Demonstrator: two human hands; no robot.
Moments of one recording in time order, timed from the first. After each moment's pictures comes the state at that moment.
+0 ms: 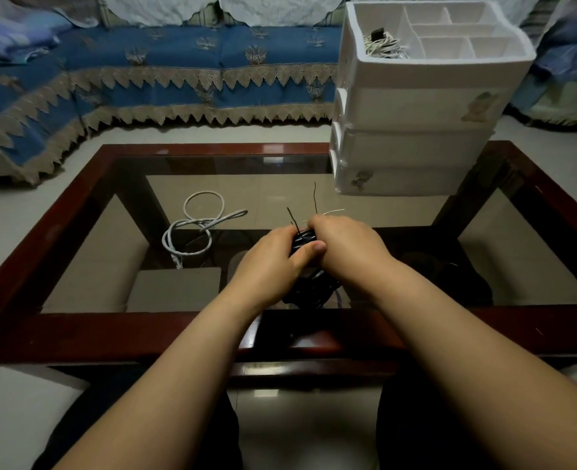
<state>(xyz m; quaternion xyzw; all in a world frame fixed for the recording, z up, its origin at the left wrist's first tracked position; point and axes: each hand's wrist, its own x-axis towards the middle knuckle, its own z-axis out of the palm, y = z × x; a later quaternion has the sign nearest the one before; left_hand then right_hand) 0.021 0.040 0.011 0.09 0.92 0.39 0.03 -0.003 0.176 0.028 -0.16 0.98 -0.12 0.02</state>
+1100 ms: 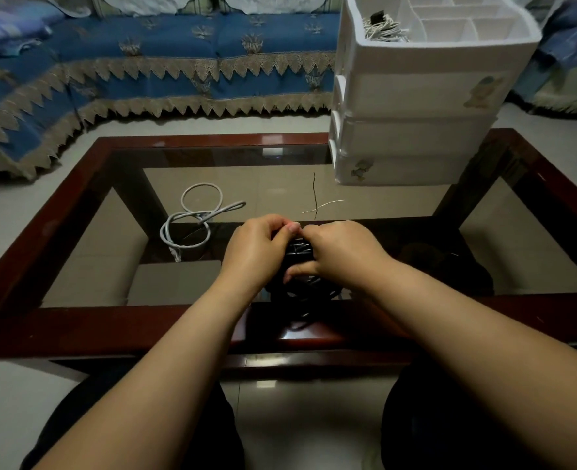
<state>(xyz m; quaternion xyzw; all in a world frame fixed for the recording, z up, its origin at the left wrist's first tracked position) 0.013 0.032 0.003 0.01 0.91 0.41 -0.06 -0.001 0.180 0.007 -0.28 0.96 -0.04 -0.04</state>
